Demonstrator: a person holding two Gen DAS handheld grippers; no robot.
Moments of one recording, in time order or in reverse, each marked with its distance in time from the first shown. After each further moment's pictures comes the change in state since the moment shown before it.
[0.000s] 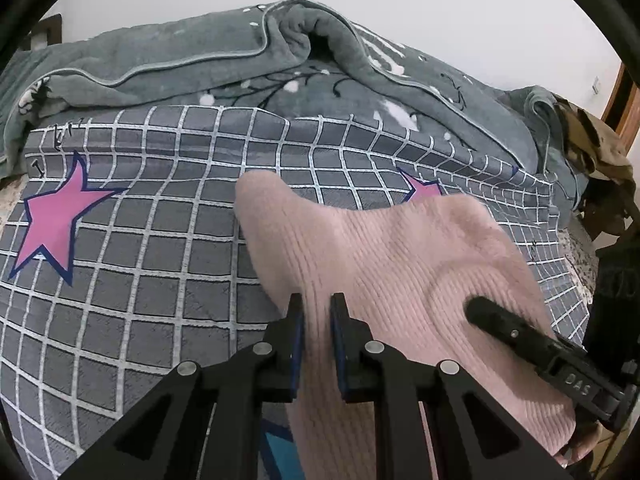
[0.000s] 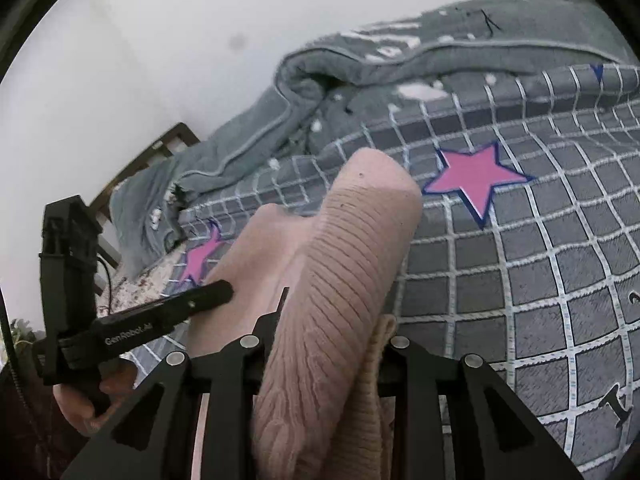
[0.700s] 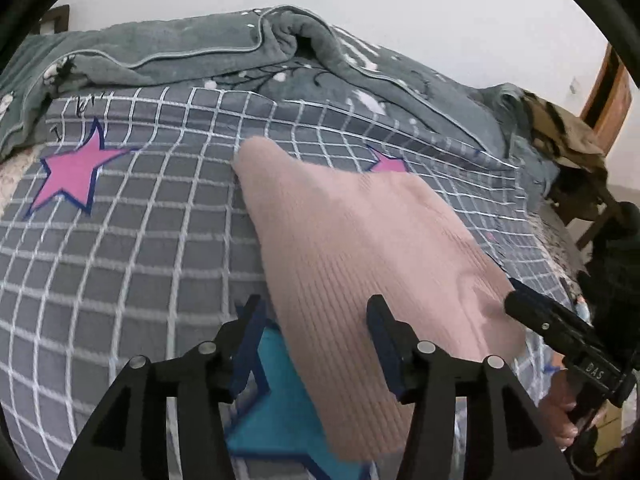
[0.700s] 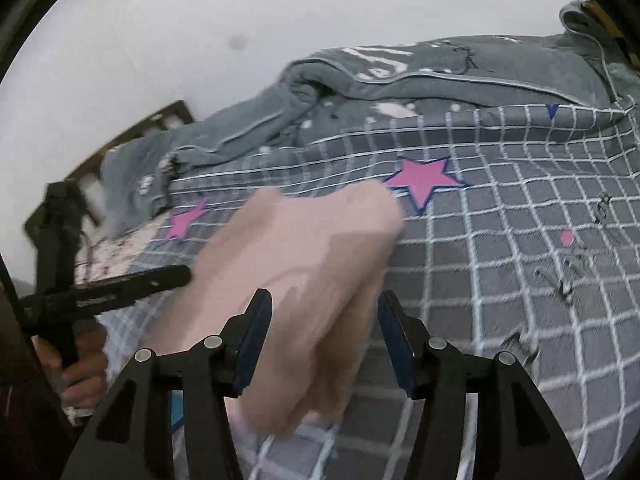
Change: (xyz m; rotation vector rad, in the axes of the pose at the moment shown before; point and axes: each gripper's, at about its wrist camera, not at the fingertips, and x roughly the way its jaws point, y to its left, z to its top) left arm -0.063 -0.006 -0.074 -0.006 -0.020 -0.073; right arm -0.091 0.009 -0.051 -0.163 -0.042 -0.054
